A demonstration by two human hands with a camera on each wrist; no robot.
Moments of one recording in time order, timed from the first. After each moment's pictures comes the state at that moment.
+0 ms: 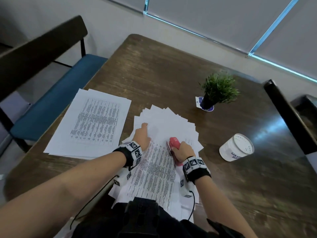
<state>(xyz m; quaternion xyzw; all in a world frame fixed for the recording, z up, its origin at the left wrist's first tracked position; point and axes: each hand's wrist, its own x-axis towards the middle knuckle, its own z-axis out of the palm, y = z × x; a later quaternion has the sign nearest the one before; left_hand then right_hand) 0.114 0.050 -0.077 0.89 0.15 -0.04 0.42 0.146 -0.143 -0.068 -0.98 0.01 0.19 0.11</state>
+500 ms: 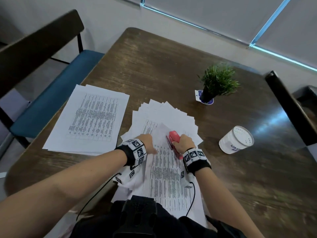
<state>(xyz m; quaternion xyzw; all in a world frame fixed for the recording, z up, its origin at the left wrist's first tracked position) 0.097 0.031 -0.062 0.94 0.05 -0.26 0.22 0.146 -0.145 -0.056 -0.97 0.01 0.20 0.11</state>
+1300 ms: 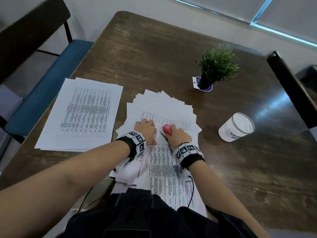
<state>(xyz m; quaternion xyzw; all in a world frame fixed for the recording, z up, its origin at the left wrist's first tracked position) 0.115 0.018 -0.078 0.98 -0.08 -0.17 0.02 0.141 -0.138 -0.081 -0.98 -0.05 0.17 0.04</state>
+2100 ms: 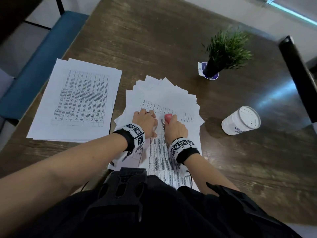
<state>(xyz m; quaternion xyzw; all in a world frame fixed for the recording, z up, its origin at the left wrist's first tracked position) 0.117 0.023 -0.082 0.98 -0.07 -0.17 0.07 0.138 -0.117 -0.096 -0.99 -0.02 0.13 0.06</state>
